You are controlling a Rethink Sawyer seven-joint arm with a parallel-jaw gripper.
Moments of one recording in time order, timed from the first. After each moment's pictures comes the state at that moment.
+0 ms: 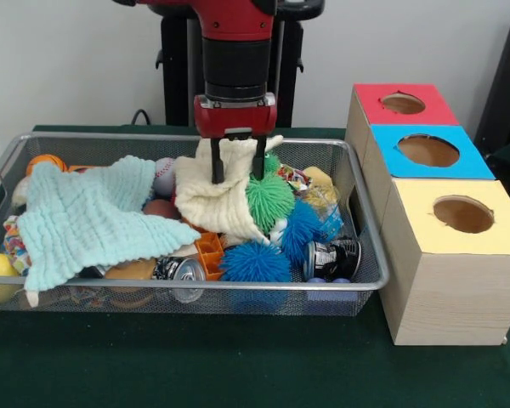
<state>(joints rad) -0.48 -0.64 0.17 1.91 -0.44 0.13 1.58</state>
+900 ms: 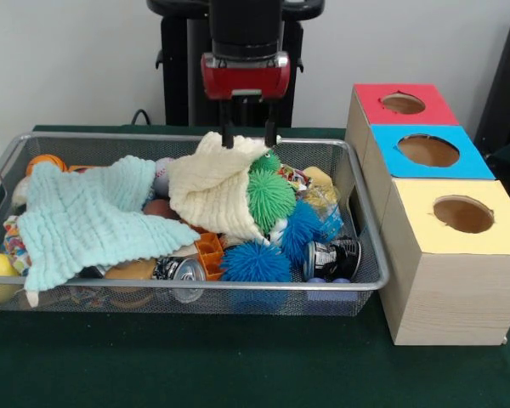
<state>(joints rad) -0.46 -0.80 0.19 1.96 -0.24 0.32 1.58</state>
